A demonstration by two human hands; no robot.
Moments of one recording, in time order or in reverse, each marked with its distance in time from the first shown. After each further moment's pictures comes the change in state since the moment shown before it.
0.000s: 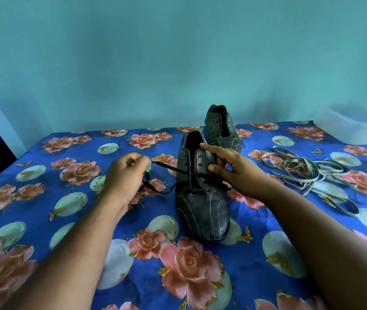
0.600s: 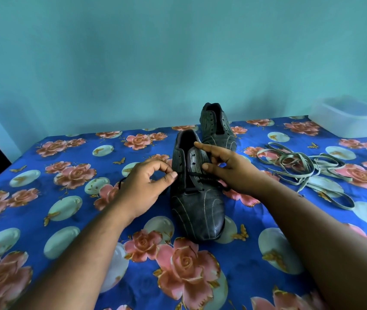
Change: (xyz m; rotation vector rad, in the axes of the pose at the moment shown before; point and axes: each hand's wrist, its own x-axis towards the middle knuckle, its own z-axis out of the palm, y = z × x) left_hand -0.007 -0.012 0.023 0.154 -0.375 0.321; right_hand 0.001 0.004 0.003 0.154 0.010 0.037
